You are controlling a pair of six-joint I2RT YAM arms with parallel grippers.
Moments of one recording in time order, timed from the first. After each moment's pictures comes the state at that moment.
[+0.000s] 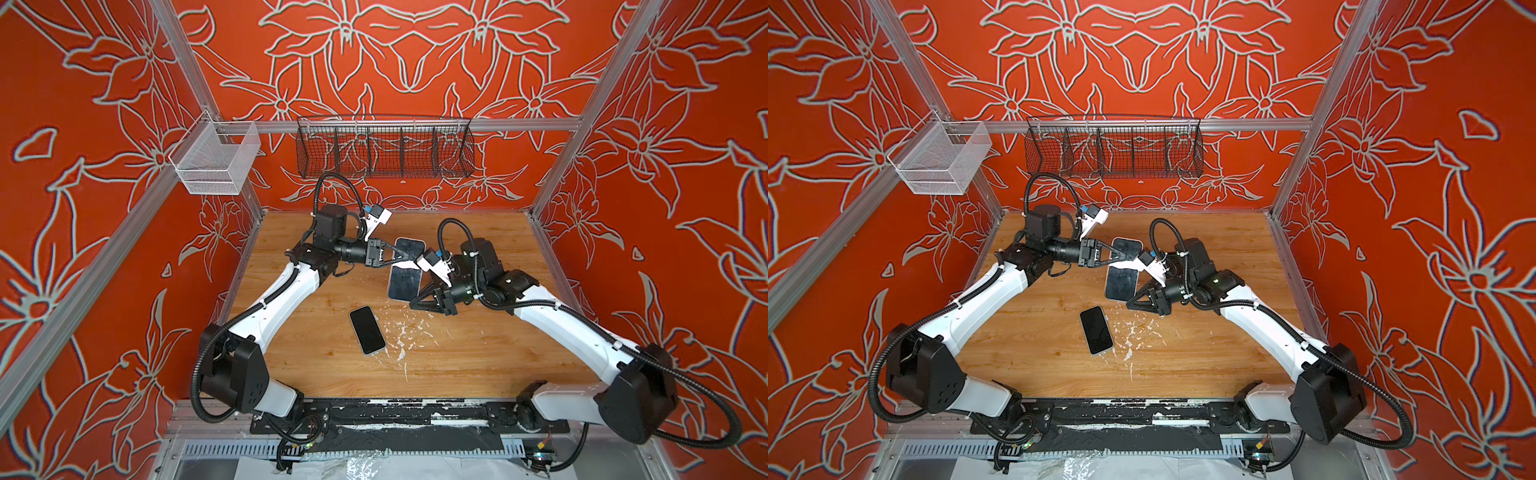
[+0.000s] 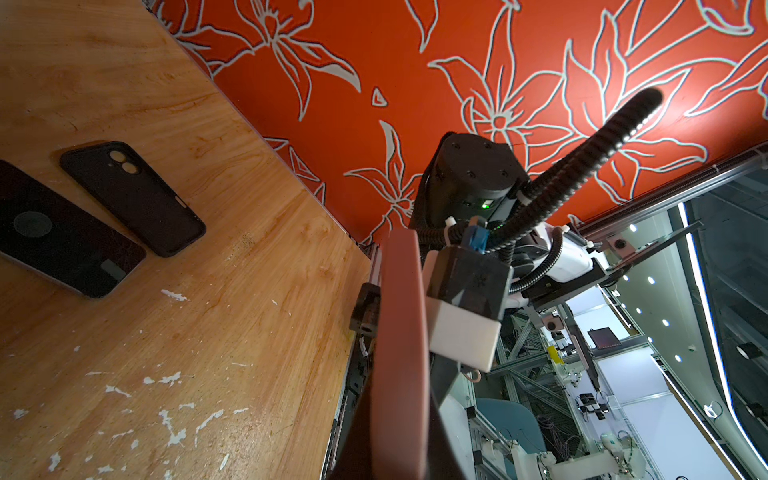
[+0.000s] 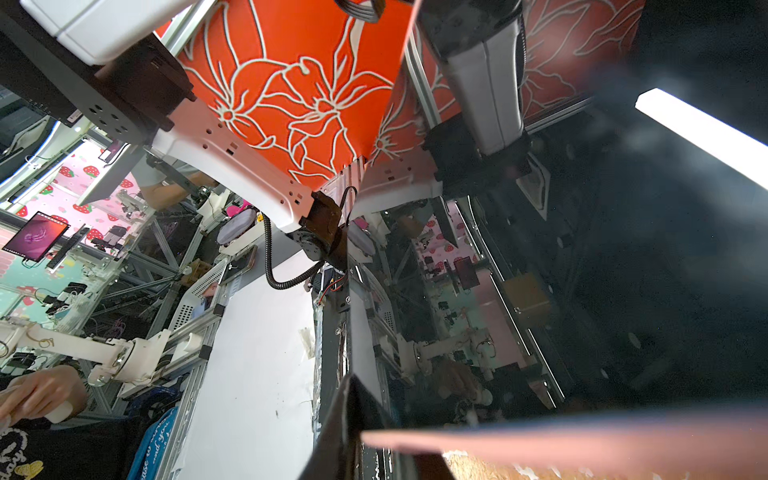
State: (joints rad) left arm -0.32 1.47 1.26 -0.16 1.20 -0.54; right arm 0.55 1.30 1.04 -0.44 -1.05 0.01
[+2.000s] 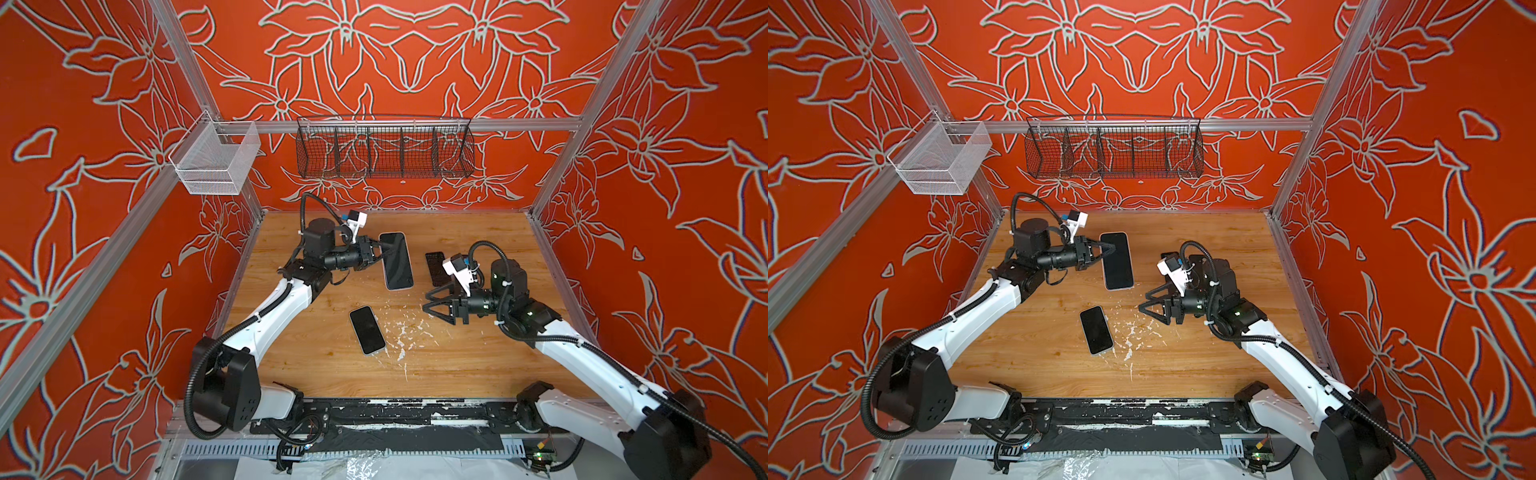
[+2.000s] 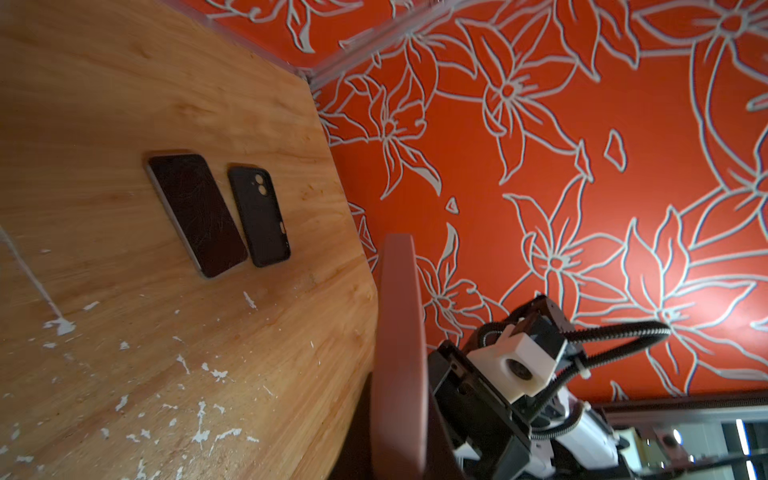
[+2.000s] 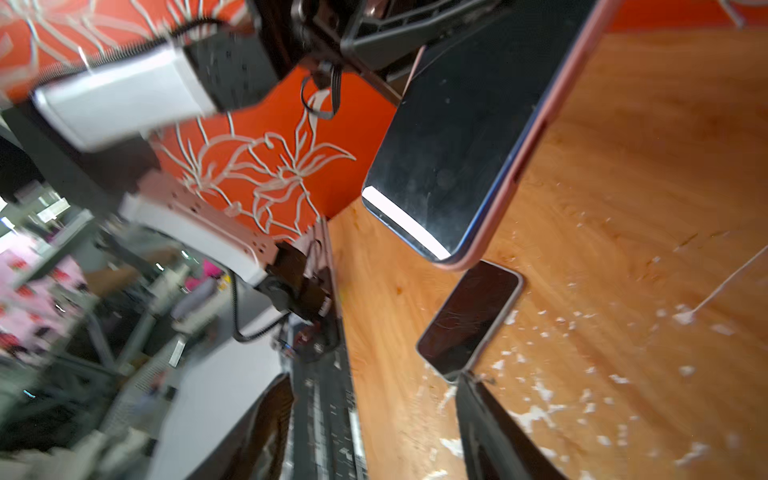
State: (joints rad) left arm -0.25 1.35 0.98 0.15 0.83 -0.99; right arm 0.46 1.04 0.68 0.04 -0.93 0.38
